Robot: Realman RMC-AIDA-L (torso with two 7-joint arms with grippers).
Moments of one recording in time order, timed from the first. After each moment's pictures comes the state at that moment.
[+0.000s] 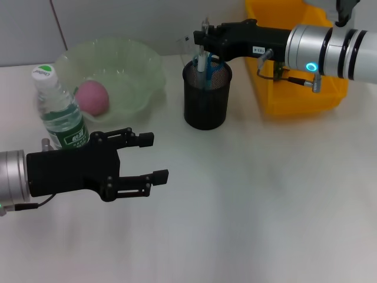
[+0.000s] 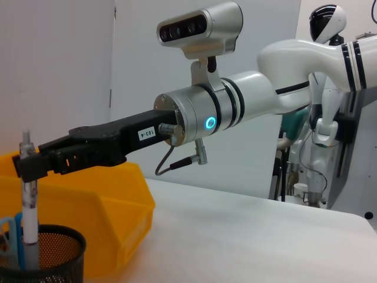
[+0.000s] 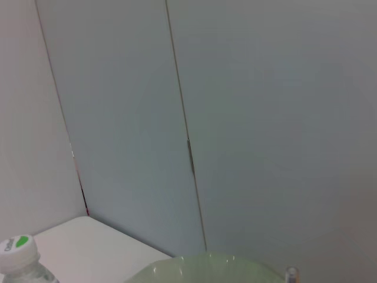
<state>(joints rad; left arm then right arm) -0.50 -2.07 0.95 0.66 1.76 1.62 -1.23 0.79 2.08 -0.82 -0.54 -1.74 -1.02 1.44</state>
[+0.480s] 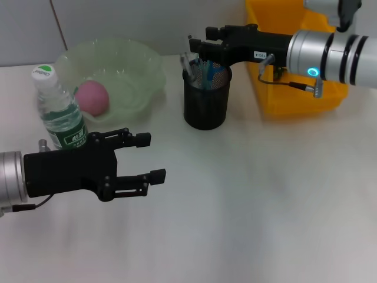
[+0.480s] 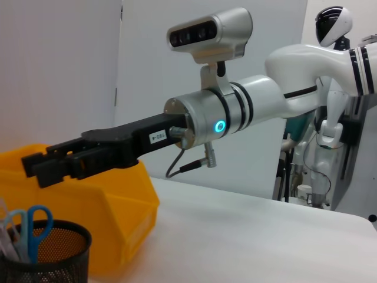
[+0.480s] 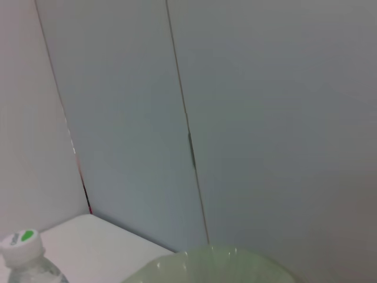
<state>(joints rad) -0.50 -2.06 0.95 0.66 1.76 1.62 -1.24 0.76 2.08 -0.84 -0.55 -1.71 -1.04 1.44</state>
